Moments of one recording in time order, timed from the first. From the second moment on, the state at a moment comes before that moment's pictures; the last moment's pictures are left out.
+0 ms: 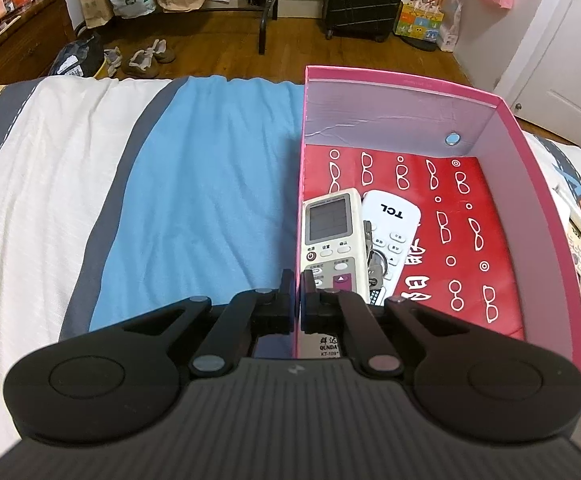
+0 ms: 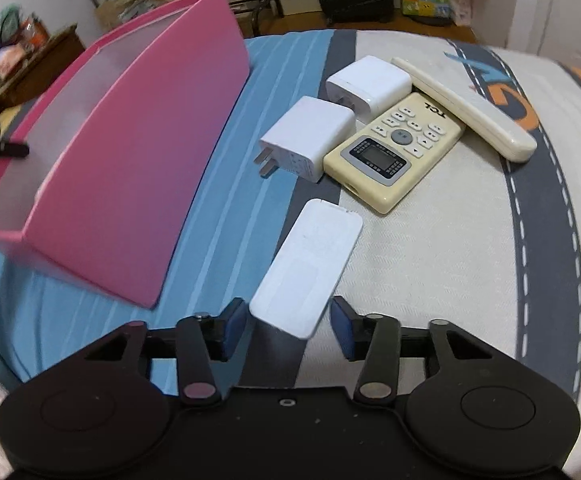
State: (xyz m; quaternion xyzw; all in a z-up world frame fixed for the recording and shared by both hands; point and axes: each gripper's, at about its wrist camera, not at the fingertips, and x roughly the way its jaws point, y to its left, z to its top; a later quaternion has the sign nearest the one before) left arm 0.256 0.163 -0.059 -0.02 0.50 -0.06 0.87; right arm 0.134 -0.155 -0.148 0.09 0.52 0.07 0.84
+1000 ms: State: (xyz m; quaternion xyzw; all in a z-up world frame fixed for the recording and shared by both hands) left arm 0.258 0.168 -0.060 -0.05 0.50 -0.07 0.86; right arm 0.114 -0.088 -0.016 0.01 0.30 0.27 0.92
